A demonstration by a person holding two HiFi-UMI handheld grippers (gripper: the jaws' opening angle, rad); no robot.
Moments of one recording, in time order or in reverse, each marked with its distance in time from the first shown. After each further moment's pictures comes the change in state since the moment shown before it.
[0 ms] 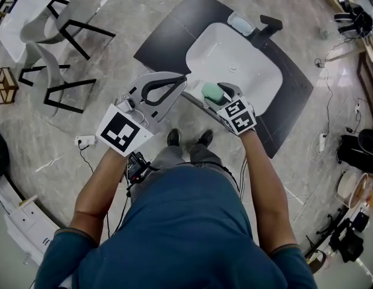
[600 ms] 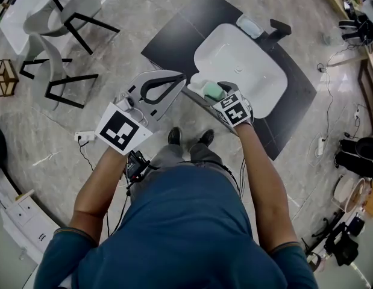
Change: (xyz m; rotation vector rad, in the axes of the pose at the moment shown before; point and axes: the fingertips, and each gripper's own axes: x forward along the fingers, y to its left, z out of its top) left arm -0.028 0.018 -0.010 -0.012 0.000 0.038; right arm 0.045 0.008 -0.009 -0.004 0.148 0.010
